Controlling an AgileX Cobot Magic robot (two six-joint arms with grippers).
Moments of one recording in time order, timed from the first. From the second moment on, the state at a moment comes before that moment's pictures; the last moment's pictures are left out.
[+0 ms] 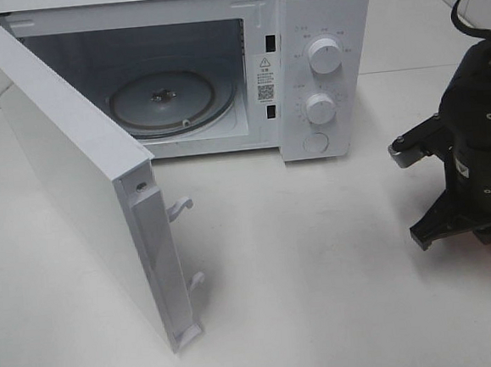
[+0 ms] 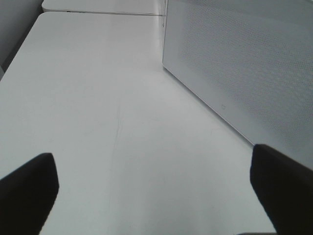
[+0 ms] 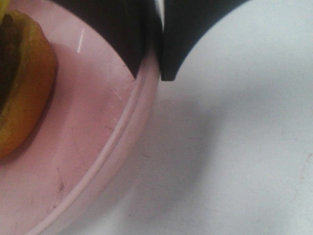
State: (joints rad) left arm 0.09 -0.01 -0.52 -0.12 1.08 0.05; right arm 0.37 1.75 -0.81 -0.53 0.72 0.53
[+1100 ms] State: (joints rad) left arm 0.09 -0.01 -0.52 -0.12 1.08 0.05; right arm 0.64 1.51 -0.71 -0.57 0.85 0.53
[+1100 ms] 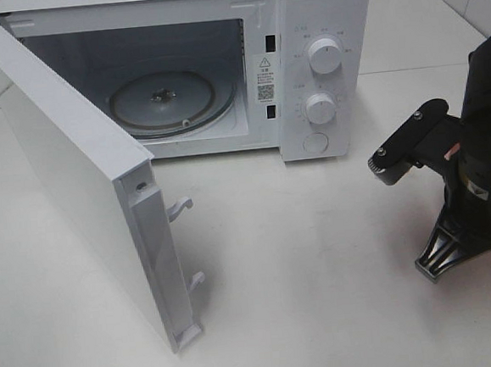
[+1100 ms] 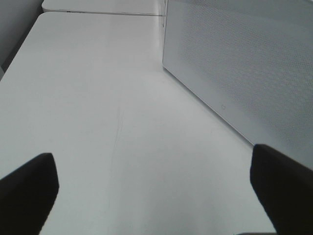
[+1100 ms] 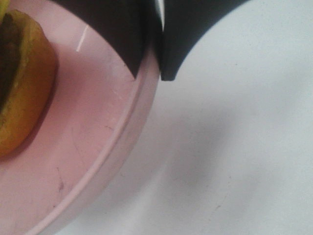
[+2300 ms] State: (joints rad) left arm 0.09 -0.01 -0.52 -0.12 1.08 0.05; right arm 1.07 1.45 -0.69 -0.60 0.97 0.45
